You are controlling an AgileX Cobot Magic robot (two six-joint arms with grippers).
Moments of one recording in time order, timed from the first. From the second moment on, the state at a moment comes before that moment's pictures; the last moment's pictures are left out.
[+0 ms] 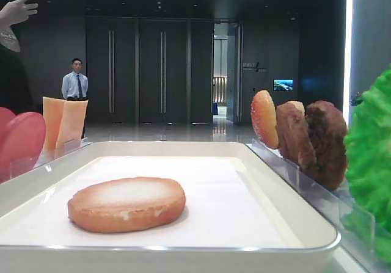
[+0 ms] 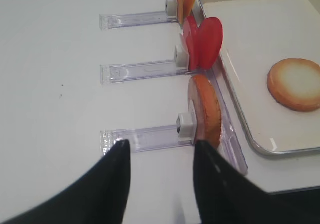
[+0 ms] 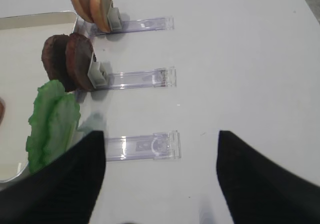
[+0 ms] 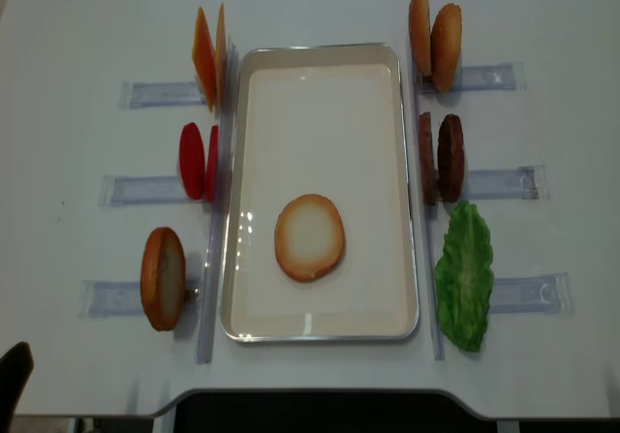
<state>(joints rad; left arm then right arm) -0.03 -0.02 -0.48 -0.04 1.11 0.07 0.01 -0.01 -0.51 0.12 1.13 0.00</state>
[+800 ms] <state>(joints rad) -0.03 -0.02 -0.48 -0.04 1.11 0.07 0.01 -0.01 -0.51 0.12 1.13 0.00</state>
